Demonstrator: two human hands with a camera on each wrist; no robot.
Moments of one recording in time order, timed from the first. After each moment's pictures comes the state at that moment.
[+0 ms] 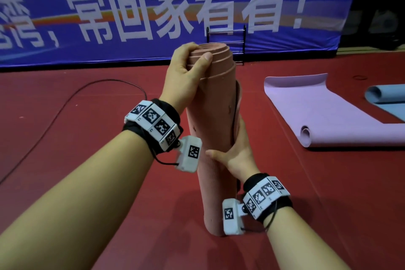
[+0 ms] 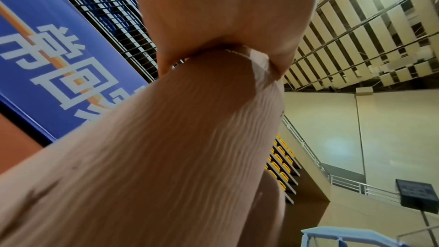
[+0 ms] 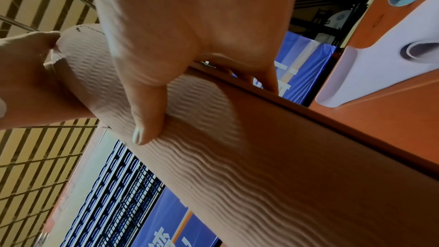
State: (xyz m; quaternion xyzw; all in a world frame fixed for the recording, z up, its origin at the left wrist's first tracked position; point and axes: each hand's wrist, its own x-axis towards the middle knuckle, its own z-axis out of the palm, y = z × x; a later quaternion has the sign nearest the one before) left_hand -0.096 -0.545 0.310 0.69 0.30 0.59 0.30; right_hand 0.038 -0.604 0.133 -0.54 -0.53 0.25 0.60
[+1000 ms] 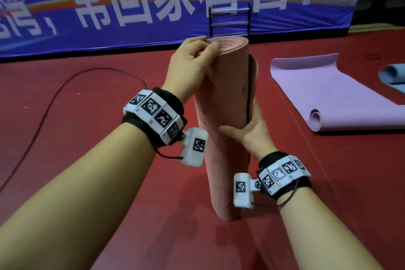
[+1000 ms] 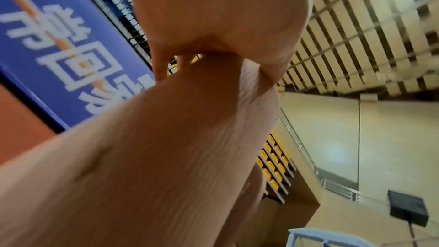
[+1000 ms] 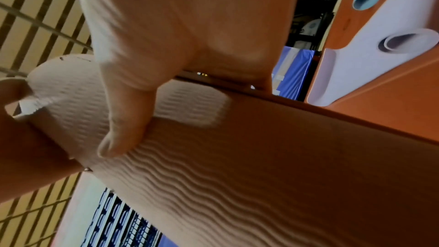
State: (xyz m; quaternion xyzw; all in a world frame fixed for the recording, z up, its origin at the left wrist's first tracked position) left_hand -0.098 -0.536 0.297 0.74 0.35 0.53 0.23; right_hand 0.053 -0.599 0.148 -0.51 -0.54 0.26 0.62
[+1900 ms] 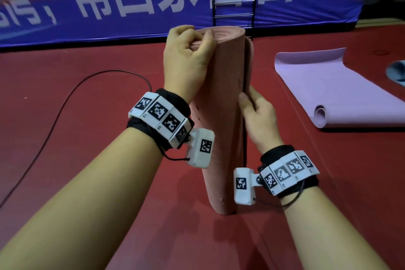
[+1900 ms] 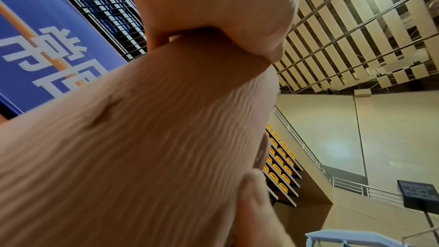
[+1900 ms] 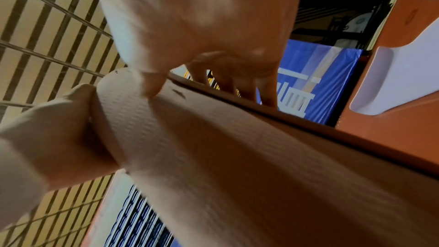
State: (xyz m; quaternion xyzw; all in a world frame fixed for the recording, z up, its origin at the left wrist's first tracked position) left_hand -0.104 -0.529 0.279 0.68 0.38 0.61 0.14; right_hand 0.044 -0.591 0.164 -0.53 -0.55 0.20 0.62
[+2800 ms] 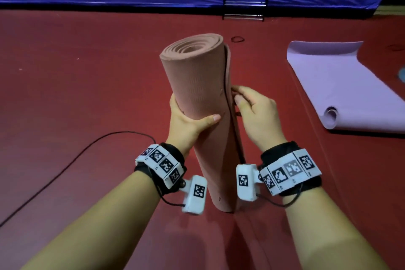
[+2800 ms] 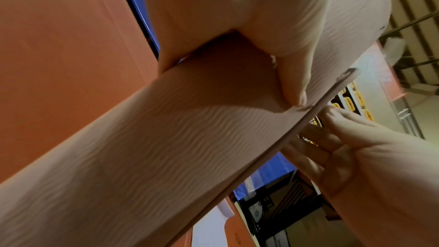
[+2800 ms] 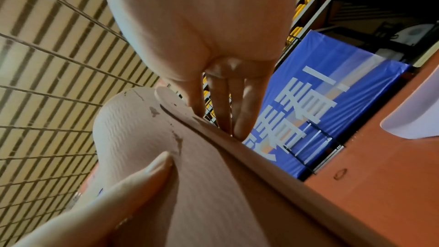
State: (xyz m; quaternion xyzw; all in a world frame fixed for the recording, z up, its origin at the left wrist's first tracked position) left_hand -0.199 -0.511 0.188 0.50 0.42 0.56 0.51; right_hand -0.022 -0.542 0.224 -0.57 -0.63 0.14 0.51
